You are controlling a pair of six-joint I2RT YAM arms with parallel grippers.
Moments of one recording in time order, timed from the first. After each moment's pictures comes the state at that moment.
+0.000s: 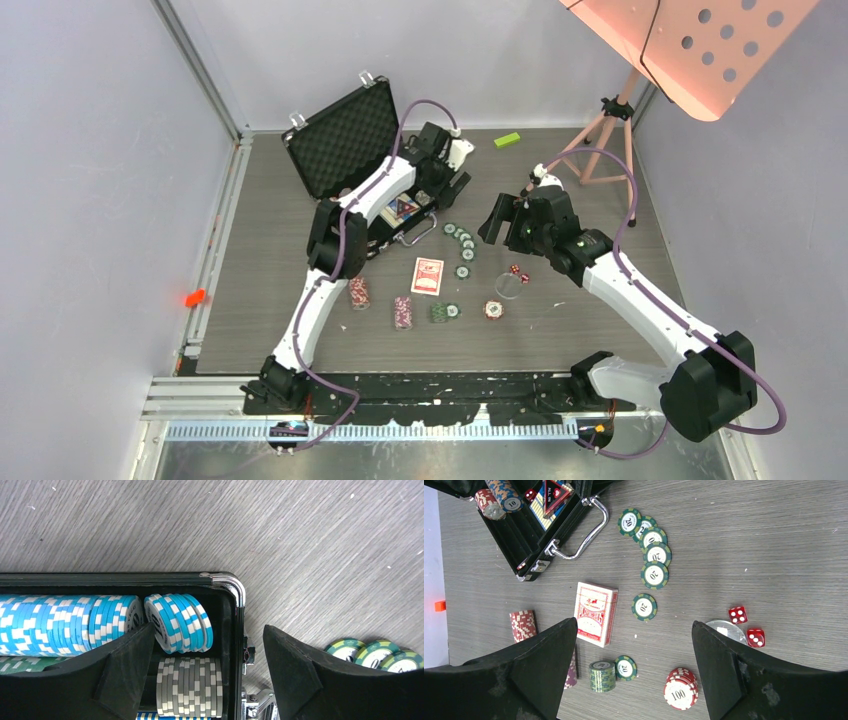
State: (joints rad) left arm -0.56 2.53 2.33 -0.74 0.15 0.26; right arm 0.46 1.16 0.89 -0.39 0.02 0.63
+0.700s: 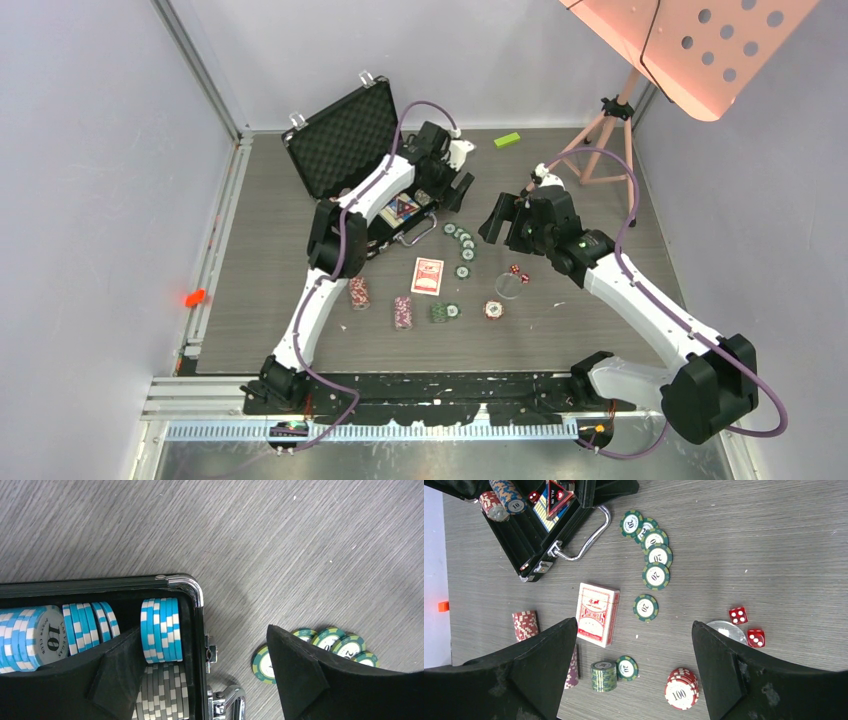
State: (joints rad) left arm -0.54 2.55 2.37 -0.79 0.32 0.20; right arm 0.45 1.14 0.89 -0.39 0.02 0.63
